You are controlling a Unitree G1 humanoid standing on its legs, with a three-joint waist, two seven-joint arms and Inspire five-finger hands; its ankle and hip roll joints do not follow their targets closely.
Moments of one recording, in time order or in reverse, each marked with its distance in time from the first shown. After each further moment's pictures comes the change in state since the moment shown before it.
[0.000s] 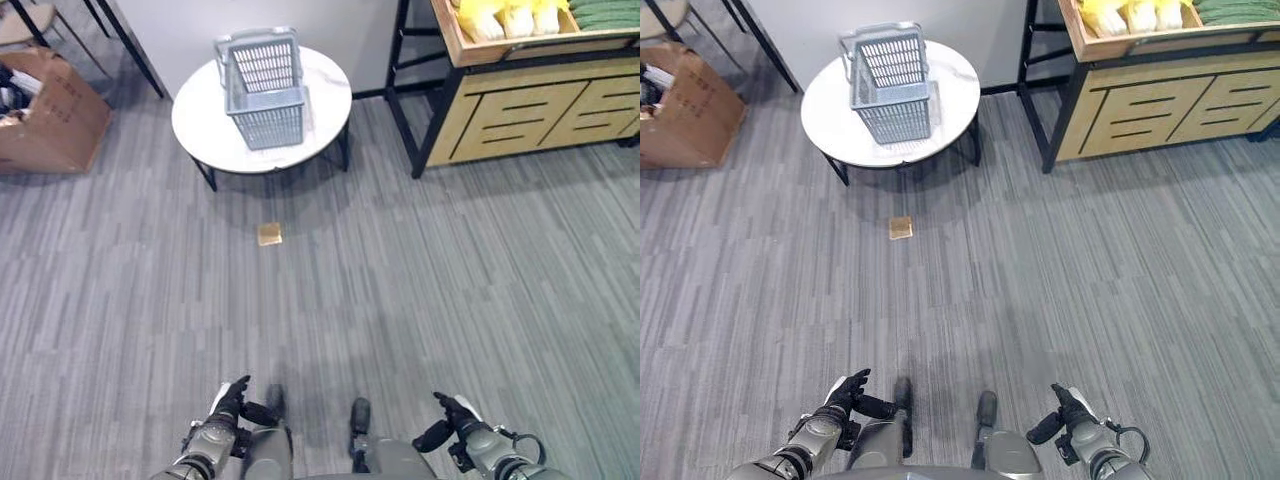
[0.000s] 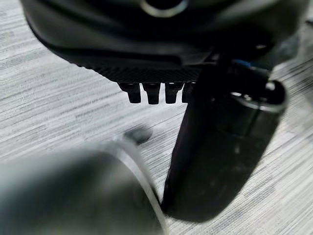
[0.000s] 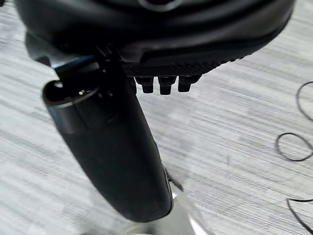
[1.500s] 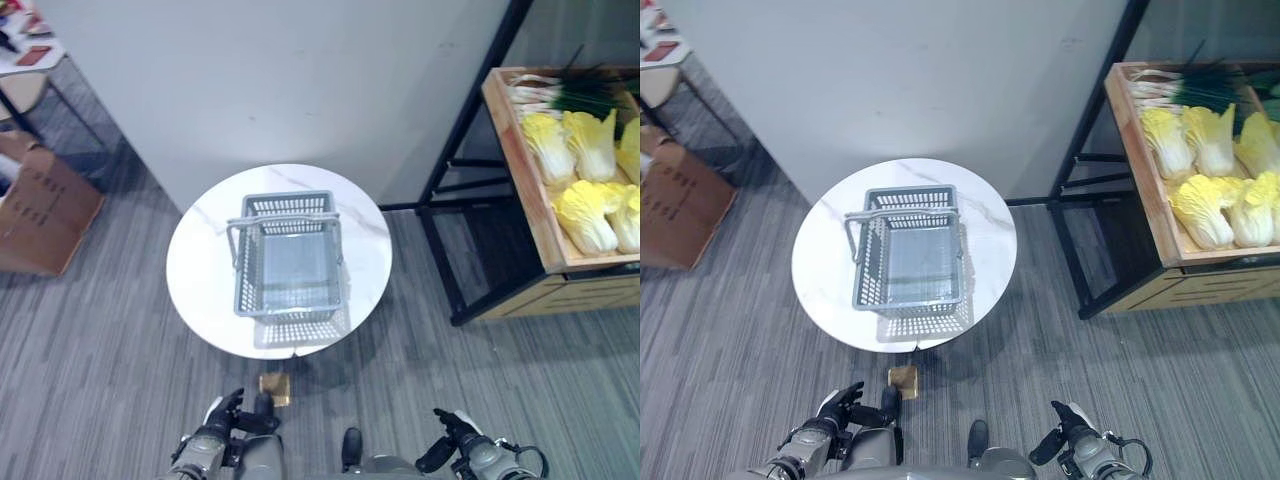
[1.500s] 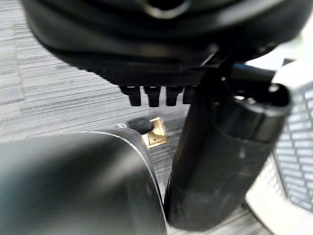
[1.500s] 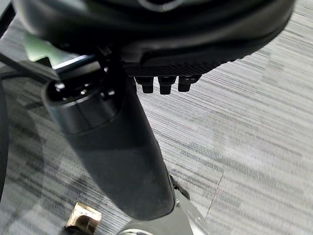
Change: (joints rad) left arm 0.032 0.006 0.074 0.040 -0.044 0.014 -0.072; right arm 0.042 0.000 0.016 -0.010 -0.028 0.001 0.030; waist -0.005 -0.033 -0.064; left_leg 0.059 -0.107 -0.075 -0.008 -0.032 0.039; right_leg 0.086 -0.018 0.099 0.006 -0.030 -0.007
